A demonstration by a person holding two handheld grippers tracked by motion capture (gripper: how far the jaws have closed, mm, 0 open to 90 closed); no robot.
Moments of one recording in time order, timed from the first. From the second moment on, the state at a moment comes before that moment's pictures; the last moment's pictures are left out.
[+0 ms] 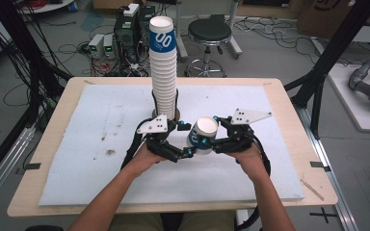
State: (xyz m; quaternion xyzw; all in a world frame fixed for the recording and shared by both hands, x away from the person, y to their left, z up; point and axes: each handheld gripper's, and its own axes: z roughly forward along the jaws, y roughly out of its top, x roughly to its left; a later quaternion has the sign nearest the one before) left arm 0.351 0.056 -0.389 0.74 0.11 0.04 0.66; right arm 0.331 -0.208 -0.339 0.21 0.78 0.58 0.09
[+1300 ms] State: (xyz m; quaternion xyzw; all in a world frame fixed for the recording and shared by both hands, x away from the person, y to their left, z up) left arm 0.359 0.067 -0.370 0.83 0.08 0.03 0.56; right arm 0.342 -0.202 -0.323 0.15 0.85 0.51 0.06
